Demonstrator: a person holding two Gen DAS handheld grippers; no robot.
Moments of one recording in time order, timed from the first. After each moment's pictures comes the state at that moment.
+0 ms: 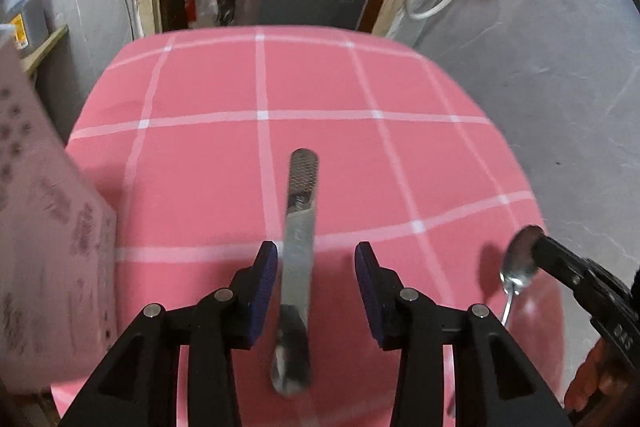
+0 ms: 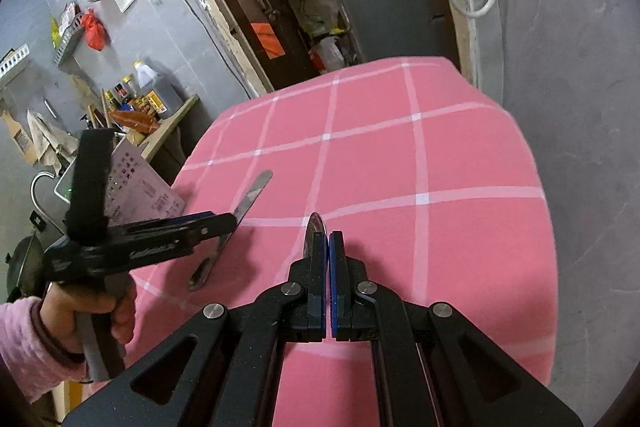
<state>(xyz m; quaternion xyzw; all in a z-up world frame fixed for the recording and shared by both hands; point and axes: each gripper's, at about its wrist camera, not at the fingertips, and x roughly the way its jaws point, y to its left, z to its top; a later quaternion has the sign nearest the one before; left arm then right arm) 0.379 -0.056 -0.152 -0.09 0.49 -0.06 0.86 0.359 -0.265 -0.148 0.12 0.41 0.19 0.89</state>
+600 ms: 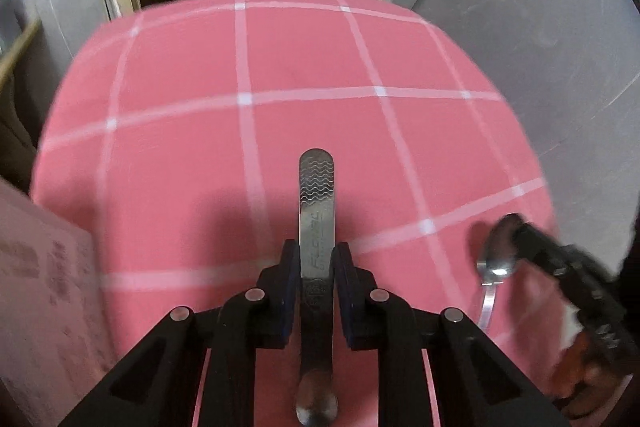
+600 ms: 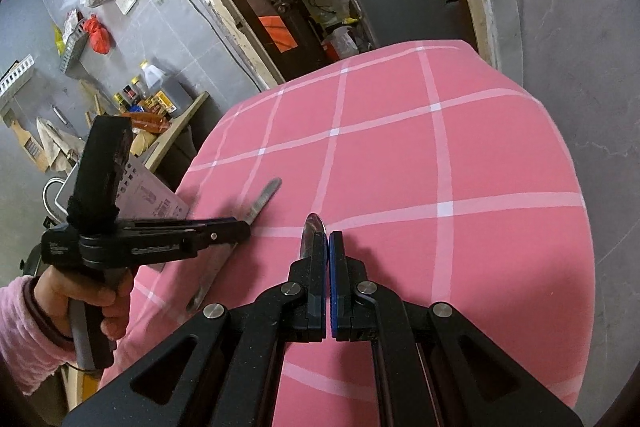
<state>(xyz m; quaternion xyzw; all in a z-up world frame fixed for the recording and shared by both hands) 0.405 -0.058 -0.151 -0.09 0.55 -0.10 0.82 0.378 -0.254 -0.166 0.13 0.41 0.22 0.87</state>
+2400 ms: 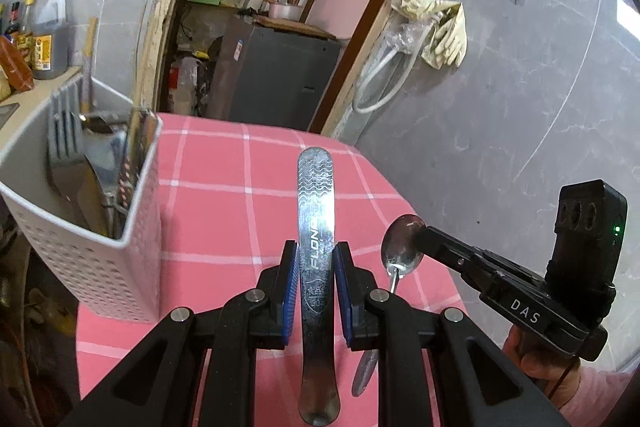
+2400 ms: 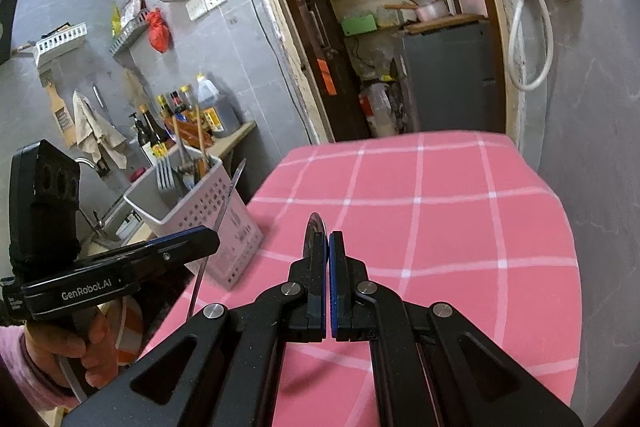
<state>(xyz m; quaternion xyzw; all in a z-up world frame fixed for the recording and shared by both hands) 0.263 -0.015 -0.050 -0.16 0.33 -0.13 0.92 0.309 -0.210 -0.068 0.07 0.31 0.25 0.92</state>
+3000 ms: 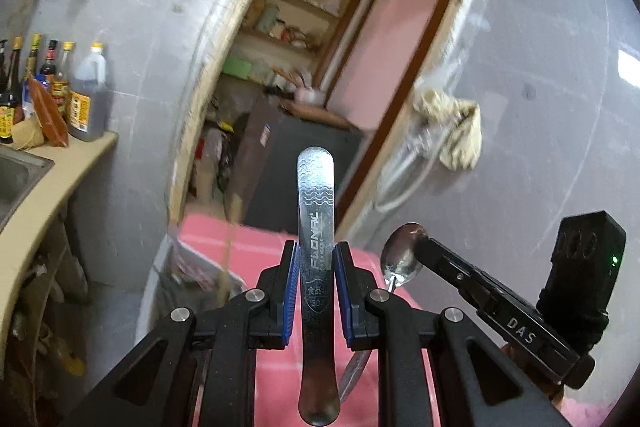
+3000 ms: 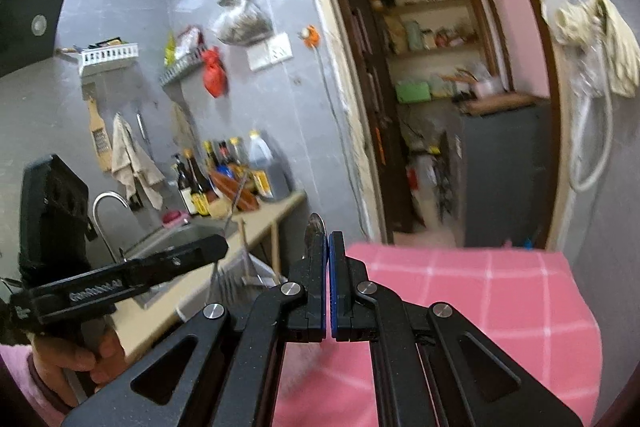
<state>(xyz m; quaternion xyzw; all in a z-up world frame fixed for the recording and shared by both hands) 0.275 0.075 0.023 -0.20 0.20 -0.07 0.96 0.344 -0.119 0.031 0.05 0.19 0.32 0.93</state>
